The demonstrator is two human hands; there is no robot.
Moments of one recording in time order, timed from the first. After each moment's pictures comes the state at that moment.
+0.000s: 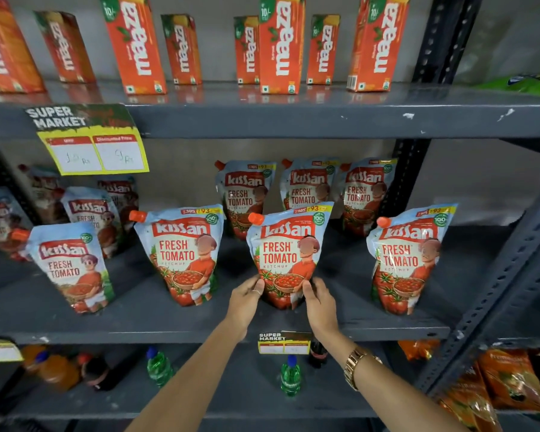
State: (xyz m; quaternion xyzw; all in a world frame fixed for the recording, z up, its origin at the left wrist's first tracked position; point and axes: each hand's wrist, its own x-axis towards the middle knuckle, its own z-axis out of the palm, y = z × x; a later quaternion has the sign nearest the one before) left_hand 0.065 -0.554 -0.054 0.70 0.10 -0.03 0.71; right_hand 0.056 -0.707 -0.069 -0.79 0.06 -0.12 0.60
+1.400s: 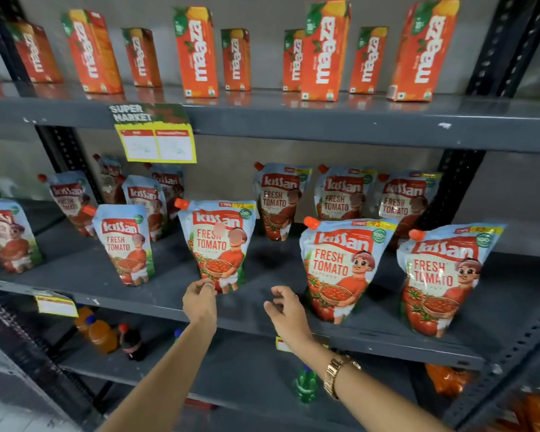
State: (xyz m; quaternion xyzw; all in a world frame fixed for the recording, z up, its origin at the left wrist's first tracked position) left_hand 0.037 -0.471 -0.050 0.55 0.39 0.22 0.70; right_hand 0.031 -0.640 -0.061 -0.83 -0.09 0.03 0.55
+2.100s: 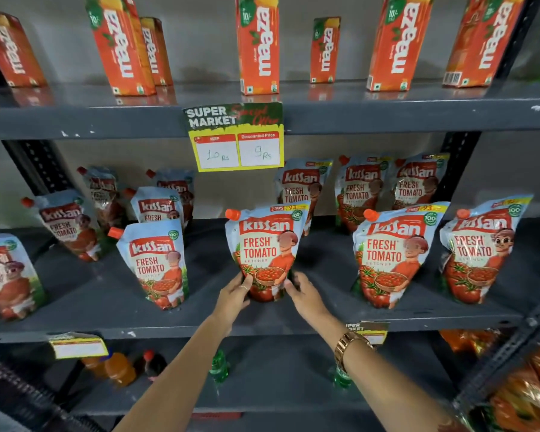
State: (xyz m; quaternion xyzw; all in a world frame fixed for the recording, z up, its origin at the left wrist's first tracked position) left_hand 0.055 -0.377 -0.040 0.68 0.13 -0.08 0.72; right_hand 0.061 -0.543 -0.056 -0.84 0.02 0.03 0.55
